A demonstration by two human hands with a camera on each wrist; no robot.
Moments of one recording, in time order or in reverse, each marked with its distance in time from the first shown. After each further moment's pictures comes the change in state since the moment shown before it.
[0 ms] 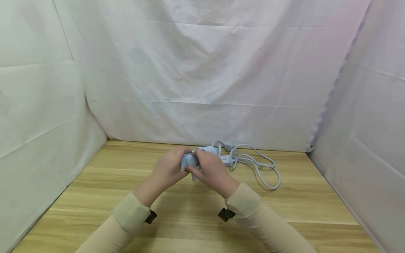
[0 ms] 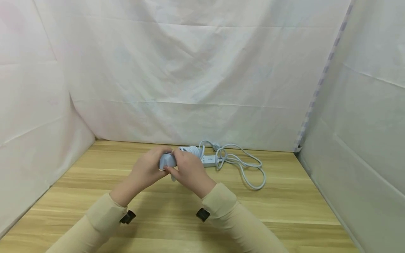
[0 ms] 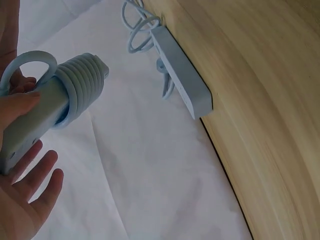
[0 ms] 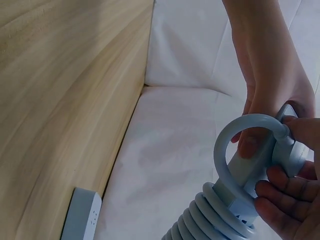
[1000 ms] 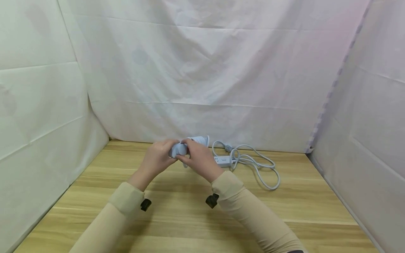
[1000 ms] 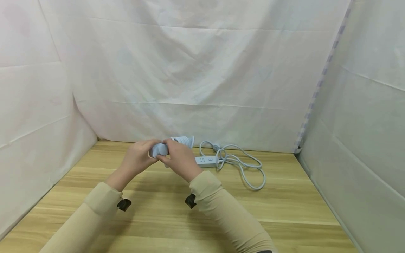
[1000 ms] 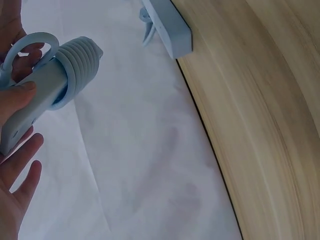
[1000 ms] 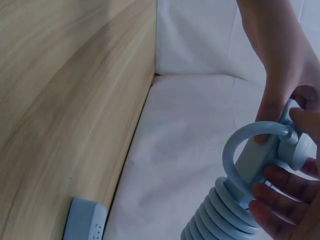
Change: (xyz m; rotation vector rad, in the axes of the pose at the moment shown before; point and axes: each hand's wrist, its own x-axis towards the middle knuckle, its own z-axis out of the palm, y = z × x) left_hand 0.004 -0.051 -0.014 0.101 0.056 0.044; right_hand 0.044 0.007 0.026 0.094 -0.128 0.195
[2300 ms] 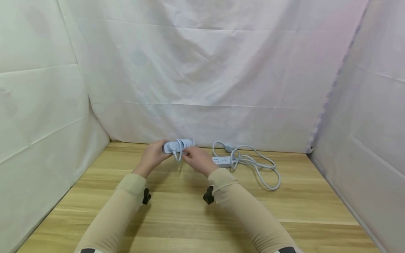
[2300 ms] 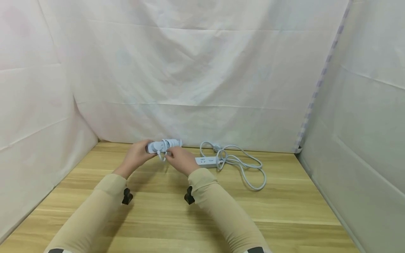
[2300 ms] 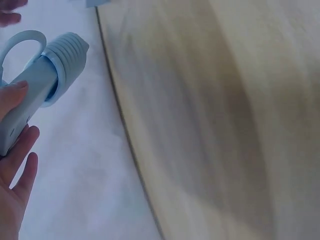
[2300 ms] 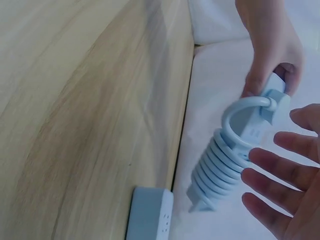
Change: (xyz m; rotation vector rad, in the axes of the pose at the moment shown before) left_hand -0.018 -0.064 0.041 -0.150 -0.256 -0.447; right_hand 0.015 0.041 0.041 0.099 -0.255 0.169
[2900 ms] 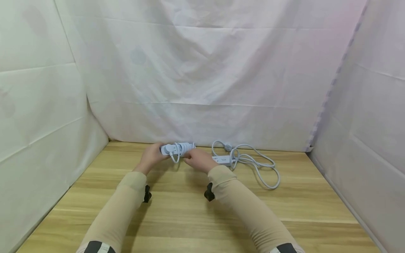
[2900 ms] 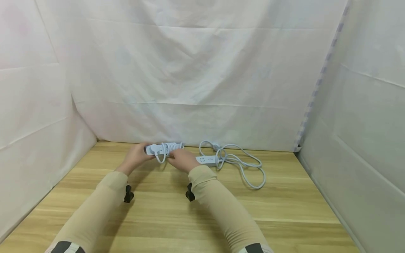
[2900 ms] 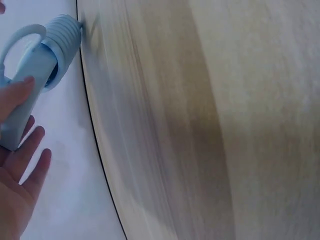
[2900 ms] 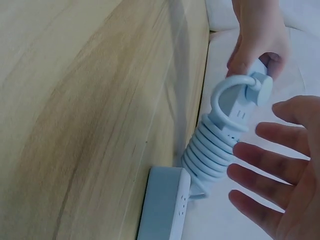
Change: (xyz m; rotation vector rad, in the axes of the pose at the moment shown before) left_hand 0.005 -0.026 0.015 -0.049 -0.088 -0.149; right_hand 0.010 0.016 0.003 -0.090 -0.136 0.018
